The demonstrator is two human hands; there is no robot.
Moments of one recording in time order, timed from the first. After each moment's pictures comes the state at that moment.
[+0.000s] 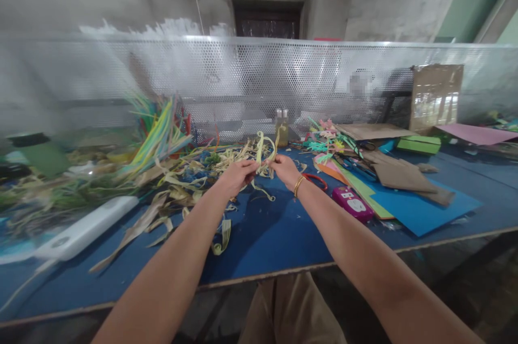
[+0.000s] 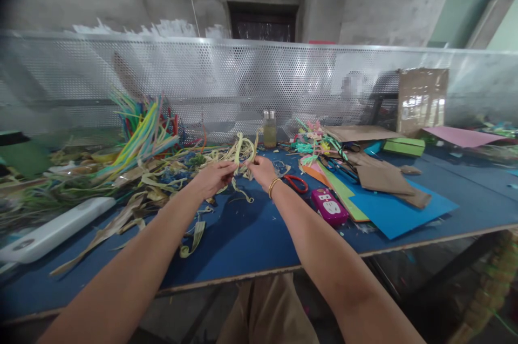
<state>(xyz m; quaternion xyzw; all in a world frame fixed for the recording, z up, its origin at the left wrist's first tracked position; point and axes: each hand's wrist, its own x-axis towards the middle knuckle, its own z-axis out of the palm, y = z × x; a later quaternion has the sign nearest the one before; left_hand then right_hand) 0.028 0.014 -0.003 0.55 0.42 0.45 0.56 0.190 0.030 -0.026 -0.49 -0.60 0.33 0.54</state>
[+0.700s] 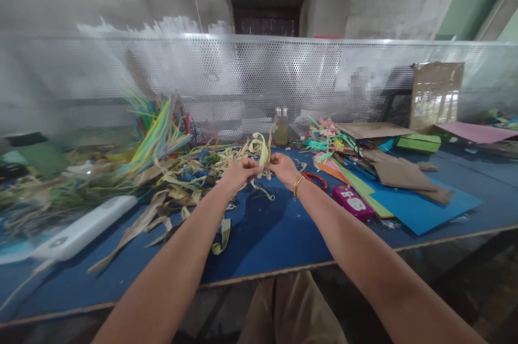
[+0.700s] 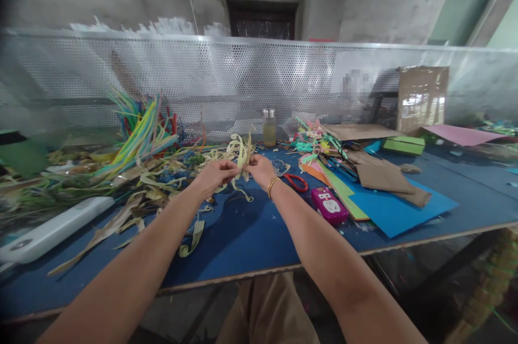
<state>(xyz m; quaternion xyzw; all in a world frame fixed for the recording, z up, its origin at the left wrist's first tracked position) 0.031 0.011 -0.004 0.62 0.42 0.45 0.49 0.185 0.015 -0.016 -0.44 -0.59 0.41 0.54</state>
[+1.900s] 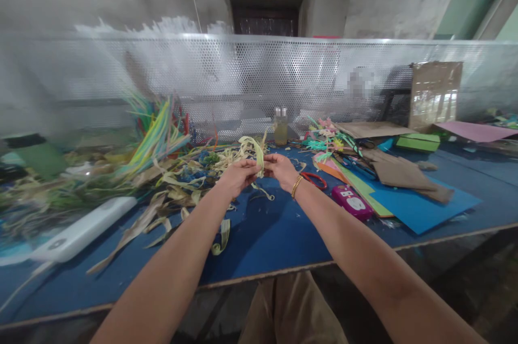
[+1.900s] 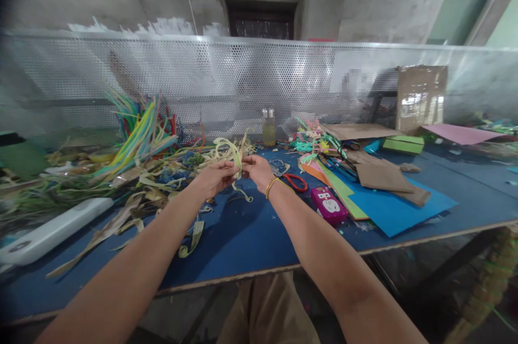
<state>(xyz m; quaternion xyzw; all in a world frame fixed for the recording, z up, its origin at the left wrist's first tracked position) 0.035 0.010 -0.005 0.47 0.40 0.50 0.61 0.175 0.009 -0.013 -0.38 -0.48 0.54 0.59</state>
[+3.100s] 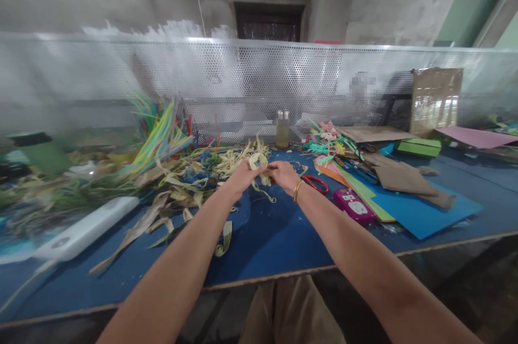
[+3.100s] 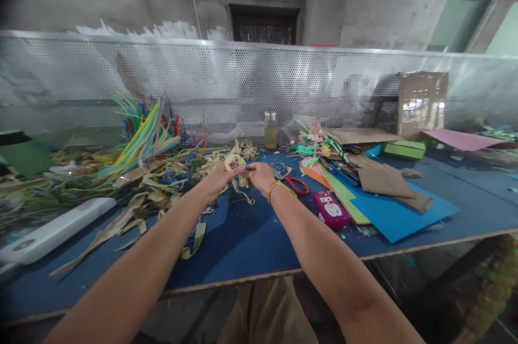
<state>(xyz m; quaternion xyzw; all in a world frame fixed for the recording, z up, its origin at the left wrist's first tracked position) 0.039 0.003 -0.003 0.60 0.42 0.47 0.50 0.174 0.000 -0.010 -0.47 -0.54 0.48 0.51</state>
